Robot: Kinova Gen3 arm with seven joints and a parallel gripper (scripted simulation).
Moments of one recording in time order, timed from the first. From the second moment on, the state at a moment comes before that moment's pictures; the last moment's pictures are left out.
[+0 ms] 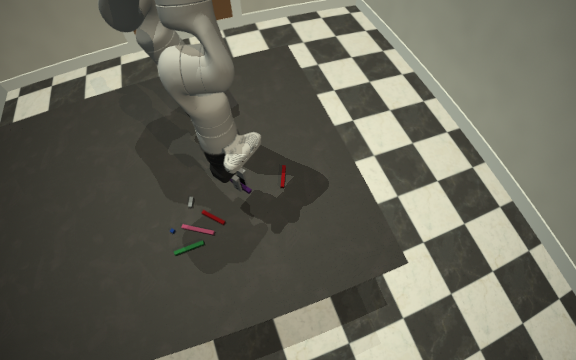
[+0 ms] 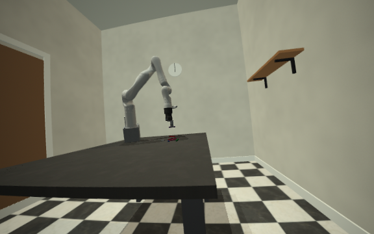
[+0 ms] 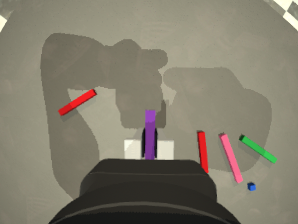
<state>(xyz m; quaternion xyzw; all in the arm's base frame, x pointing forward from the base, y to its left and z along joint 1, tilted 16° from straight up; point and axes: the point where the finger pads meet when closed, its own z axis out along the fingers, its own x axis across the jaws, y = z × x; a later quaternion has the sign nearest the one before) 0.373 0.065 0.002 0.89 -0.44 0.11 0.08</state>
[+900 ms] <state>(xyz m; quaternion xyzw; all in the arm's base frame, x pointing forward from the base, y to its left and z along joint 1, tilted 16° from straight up) 0.409 0.156 -0.015 0.98 0.16 0.04 0.13</state>
